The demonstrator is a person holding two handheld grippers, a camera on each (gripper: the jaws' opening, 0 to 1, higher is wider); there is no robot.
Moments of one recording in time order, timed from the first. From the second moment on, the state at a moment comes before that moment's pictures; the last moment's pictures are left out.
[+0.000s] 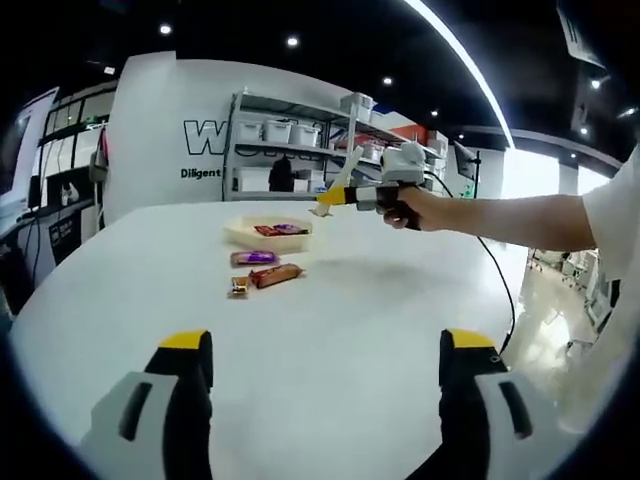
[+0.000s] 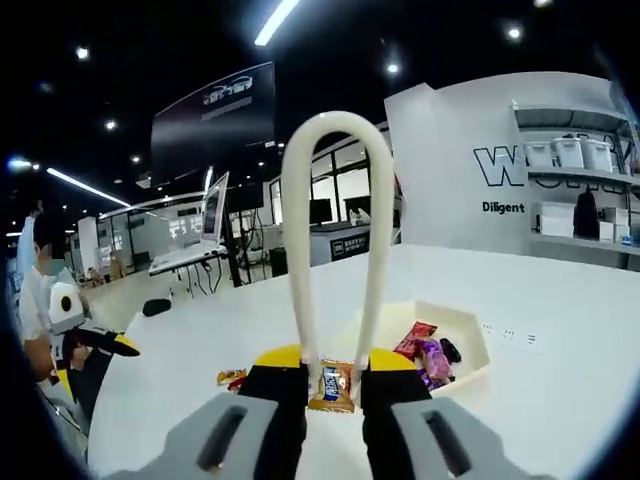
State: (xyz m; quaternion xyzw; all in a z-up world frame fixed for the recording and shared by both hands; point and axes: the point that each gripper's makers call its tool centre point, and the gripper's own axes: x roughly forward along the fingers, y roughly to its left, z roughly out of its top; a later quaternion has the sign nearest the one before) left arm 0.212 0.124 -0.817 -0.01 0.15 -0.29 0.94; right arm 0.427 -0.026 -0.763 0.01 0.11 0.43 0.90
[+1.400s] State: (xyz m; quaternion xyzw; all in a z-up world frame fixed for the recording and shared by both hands) left arm 0.227 0.142 -0.812 0.02 0.15 -0.27 0.95; right arm 0.498 -0.007 -0.786 0.00 0.15 0.38 0.91
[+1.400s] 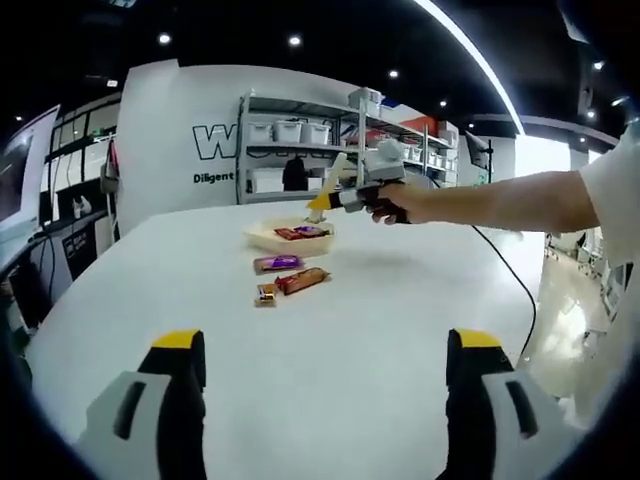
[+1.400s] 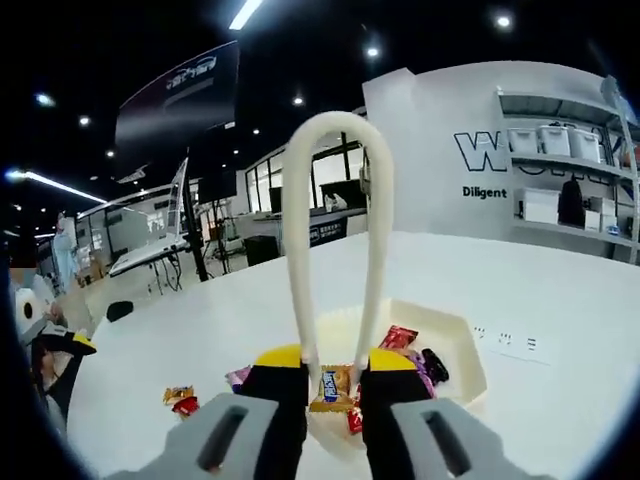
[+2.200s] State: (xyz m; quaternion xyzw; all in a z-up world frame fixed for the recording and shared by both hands) left arm 0.231 0.140 -0.812 0.00 0.16 -0.27 0.95; right arm 0.530 -0.008 -0.825 0.01 0.17 0.35 0.92
